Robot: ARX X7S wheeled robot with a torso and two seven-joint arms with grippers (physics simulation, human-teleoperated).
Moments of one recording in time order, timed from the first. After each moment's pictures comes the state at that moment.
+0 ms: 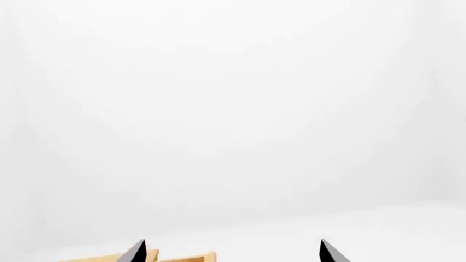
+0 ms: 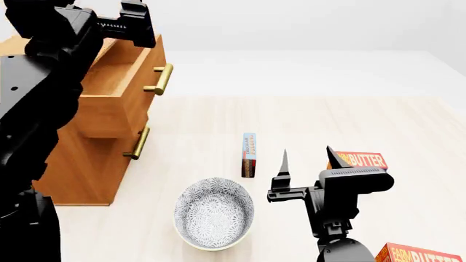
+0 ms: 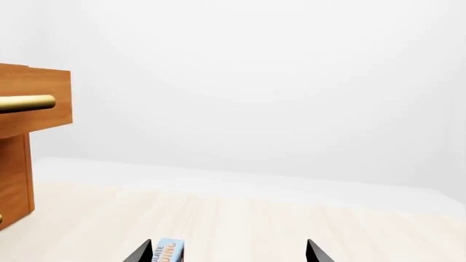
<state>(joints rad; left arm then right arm) -1.13 -0.36 0.12 0.22 -0.49 -0.99 -0.14 0.21 0.25 -0.26 -0.24 0.20 0.22 0.24</state>
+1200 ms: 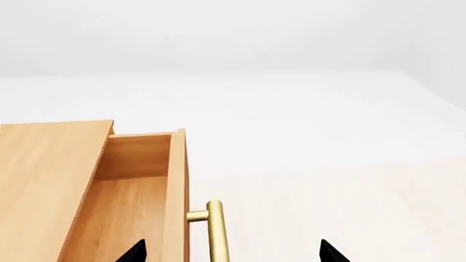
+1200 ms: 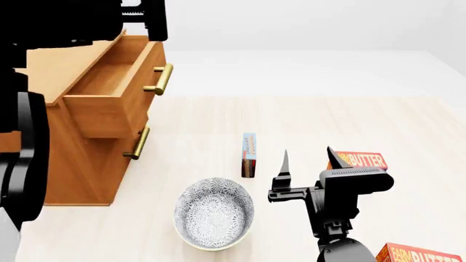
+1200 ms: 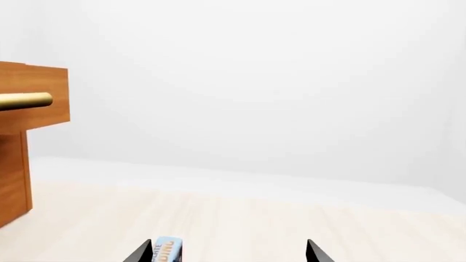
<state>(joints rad) -1.69 -0.25 0.29 -0.73 -0.49 -1.23 0.03 0.21 0.27 -0.27 -0.22 0.22 0.21 0.26</state>
